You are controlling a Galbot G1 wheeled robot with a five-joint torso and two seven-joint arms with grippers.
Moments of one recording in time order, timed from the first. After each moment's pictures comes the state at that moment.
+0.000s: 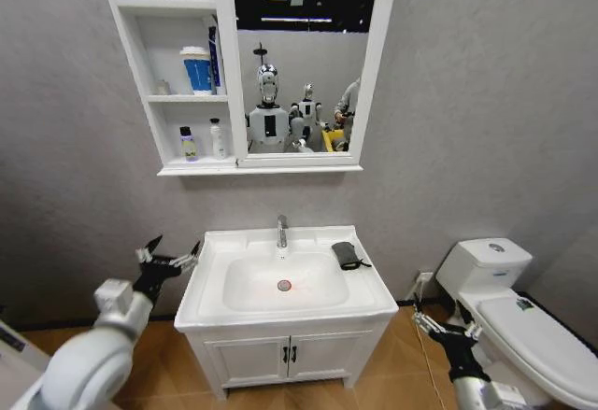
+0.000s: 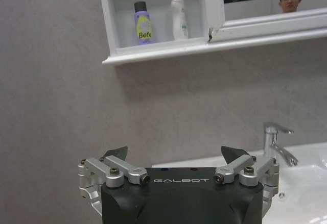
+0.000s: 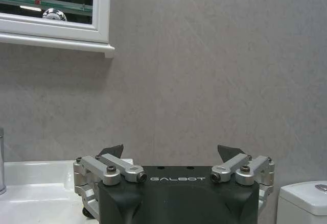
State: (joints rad) left arm 1.84 -1.04 -0.76 -2.49 -0.45 0.28 -0.31; right arm -1.84 1.36 0.83 2.19 0.31 0.13 0.08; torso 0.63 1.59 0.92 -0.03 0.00
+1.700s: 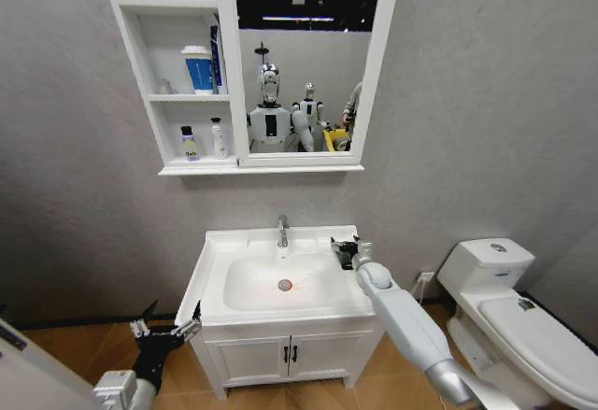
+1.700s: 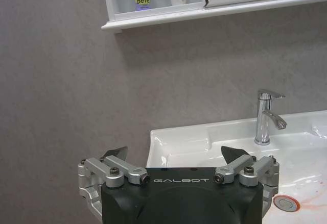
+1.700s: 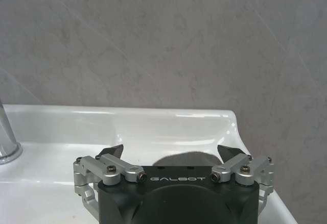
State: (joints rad) left arm 1.97 -1.21 -0.68 -2.50 -0.28 0.25 -0.26; right arm -0.65 1.20 0.15 1.14 0.48 -0.20 0.14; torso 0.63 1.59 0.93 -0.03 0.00
